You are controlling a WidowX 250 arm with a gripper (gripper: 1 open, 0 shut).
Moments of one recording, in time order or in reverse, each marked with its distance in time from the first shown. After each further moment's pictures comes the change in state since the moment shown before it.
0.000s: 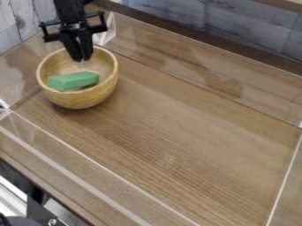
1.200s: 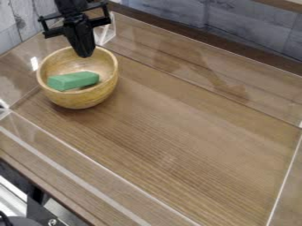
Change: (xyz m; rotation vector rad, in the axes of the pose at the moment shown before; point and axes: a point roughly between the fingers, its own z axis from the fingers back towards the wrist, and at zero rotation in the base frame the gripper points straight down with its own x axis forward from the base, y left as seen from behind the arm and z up) arm -0.028 -0.013 0.011 -0.048 -0.003 -0.029
